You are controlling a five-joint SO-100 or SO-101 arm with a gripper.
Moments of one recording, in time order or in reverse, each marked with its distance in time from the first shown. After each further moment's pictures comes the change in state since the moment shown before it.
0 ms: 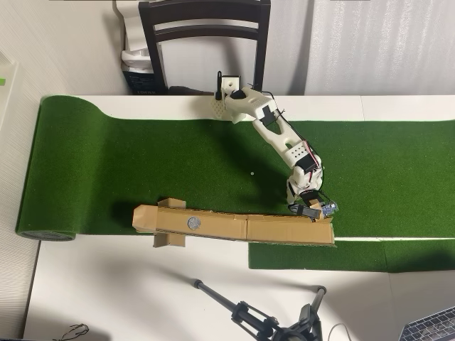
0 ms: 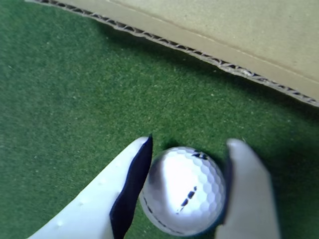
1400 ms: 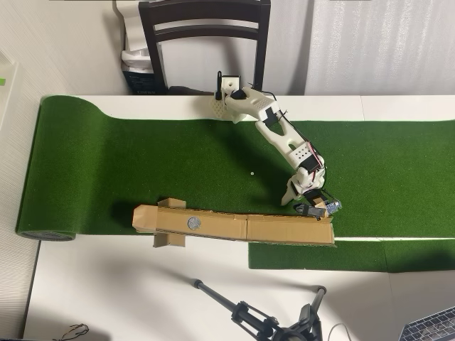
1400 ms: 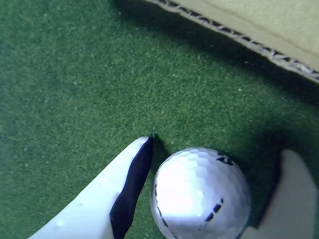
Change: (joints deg) arm -2.2 -3.1 0.0 0.0 -1.8
